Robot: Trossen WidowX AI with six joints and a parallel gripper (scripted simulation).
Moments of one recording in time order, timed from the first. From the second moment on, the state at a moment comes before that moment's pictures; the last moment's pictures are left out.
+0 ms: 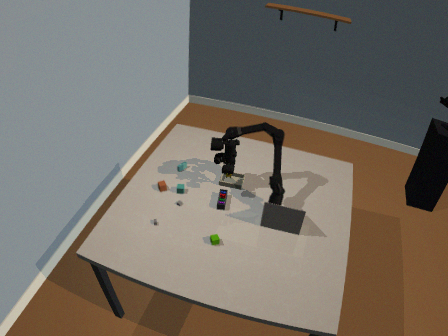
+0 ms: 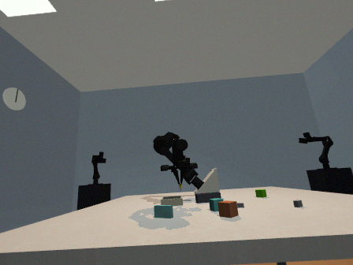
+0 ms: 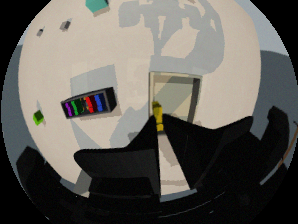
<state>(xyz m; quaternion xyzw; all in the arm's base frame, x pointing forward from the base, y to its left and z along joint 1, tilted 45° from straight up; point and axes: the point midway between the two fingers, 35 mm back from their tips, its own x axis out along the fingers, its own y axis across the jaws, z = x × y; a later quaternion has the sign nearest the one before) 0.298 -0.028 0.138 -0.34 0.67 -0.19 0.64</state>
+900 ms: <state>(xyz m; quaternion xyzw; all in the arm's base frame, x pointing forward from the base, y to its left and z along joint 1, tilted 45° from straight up) 0.292 -0.074 0.155 -0.34 0.66 -0.19 0.64</state>
